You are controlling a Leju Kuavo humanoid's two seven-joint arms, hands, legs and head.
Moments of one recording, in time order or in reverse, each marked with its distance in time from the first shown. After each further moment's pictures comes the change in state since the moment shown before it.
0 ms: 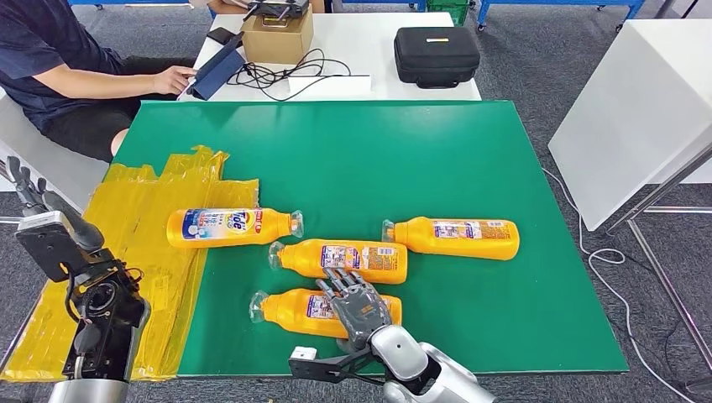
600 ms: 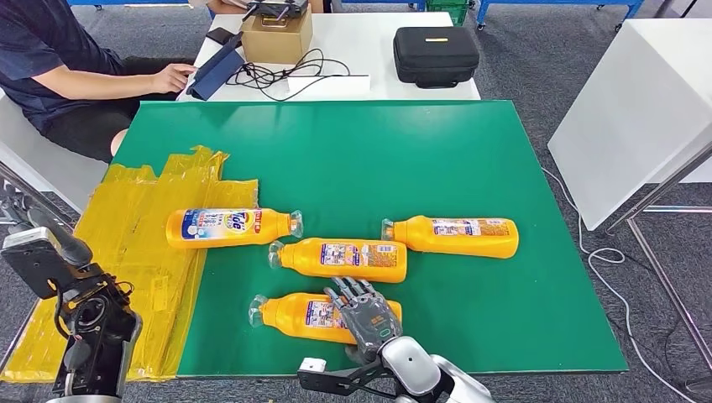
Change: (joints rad) left arm 0.062 0.003 0.041 -0.044 0.010 0.000 -0.003; right arm 0.067 -0.063 -0.018 -0.134 0.034 0.032 0.022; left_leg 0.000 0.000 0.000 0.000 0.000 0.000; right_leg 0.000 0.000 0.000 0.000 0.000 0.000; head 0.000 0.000
